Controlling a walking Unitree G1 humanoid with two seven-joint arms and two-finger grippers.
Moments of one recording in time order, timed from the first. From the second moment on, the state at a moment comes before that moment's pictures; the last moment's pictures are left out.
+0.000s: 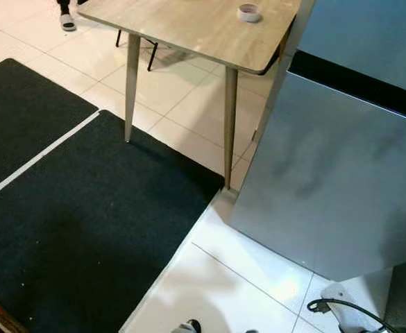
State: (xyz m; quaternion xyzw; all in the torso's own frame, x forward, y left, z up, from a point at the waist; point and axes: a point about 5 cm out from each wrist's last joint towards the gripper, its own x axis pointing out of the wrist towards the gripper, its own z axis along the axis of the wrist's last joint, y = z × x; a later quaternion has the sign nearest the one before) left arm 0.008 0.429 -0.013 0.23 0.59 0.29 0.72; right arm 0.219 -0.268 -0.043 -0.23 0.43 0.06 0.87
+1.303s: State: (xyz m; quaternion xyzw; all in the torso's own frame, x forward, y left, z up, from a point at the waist) left arm 0.130 0.185 -0.103 0.00 0.50 -0.05 0.86; right arm 0.187 -0.214 -0.078 -0.07 0.48 0.04 0.87
